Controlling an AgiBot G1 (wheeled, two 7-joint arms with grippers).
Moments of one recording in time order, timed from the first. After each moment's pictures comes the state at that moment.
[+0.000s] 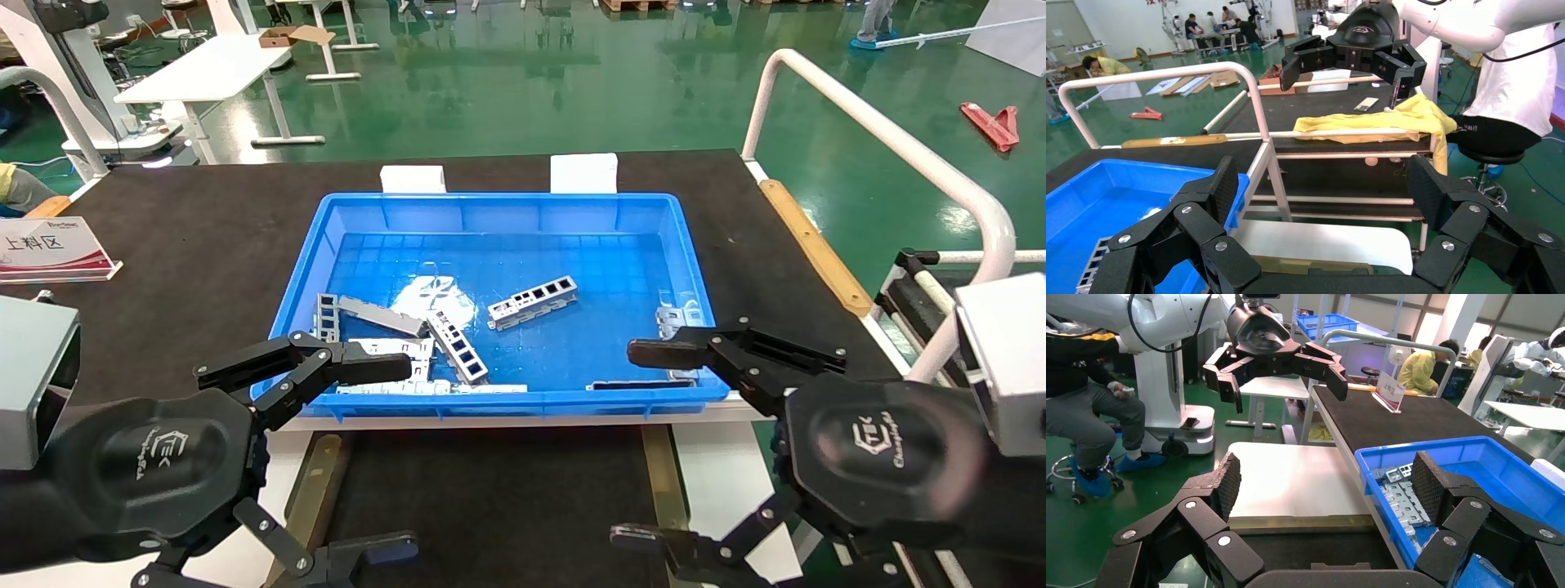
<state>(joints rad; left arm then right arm) -1.08 0.61 0.28 -1.28 0.73 1.49 -0.19 1.08 -0.60 -0.31 1.28 -0.71 -1.48 0.17</state>
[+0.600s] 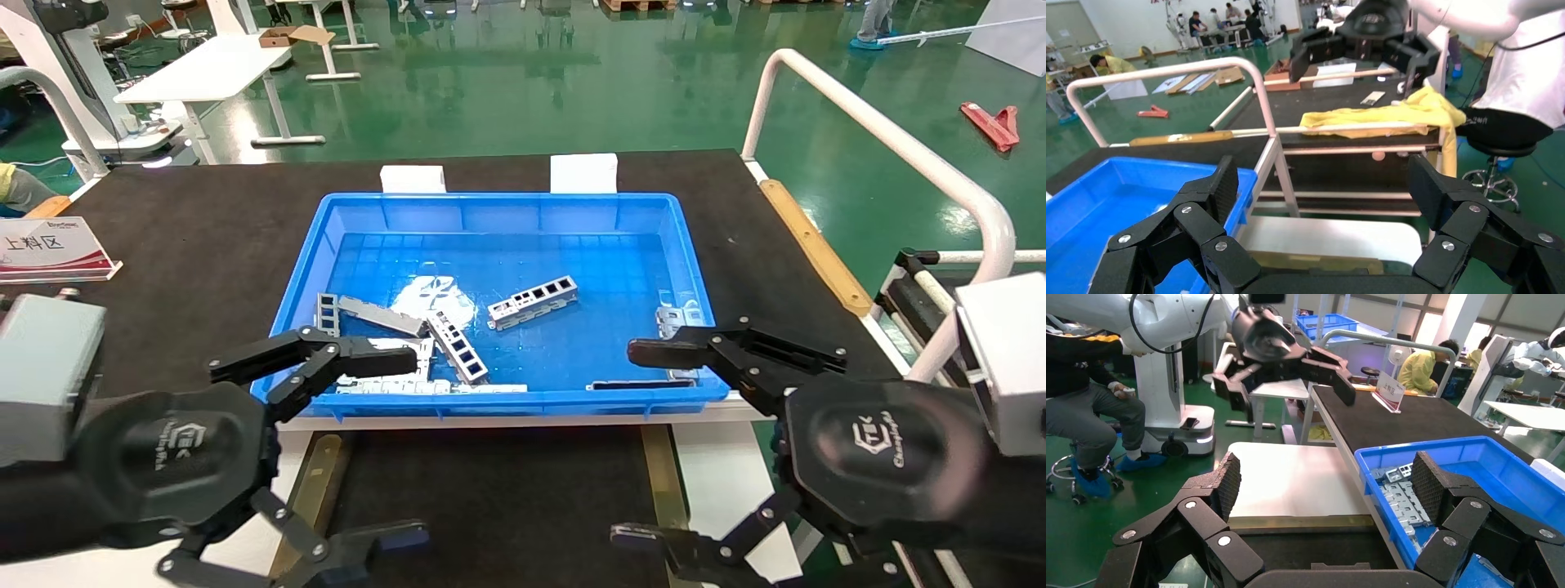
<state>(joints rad) -1.10 0.64 0.30 -1.26 0.78 1.47 -0.17 1.08 -0.60 -0.31 1.28 -0.71 -1.48 0.17</state>
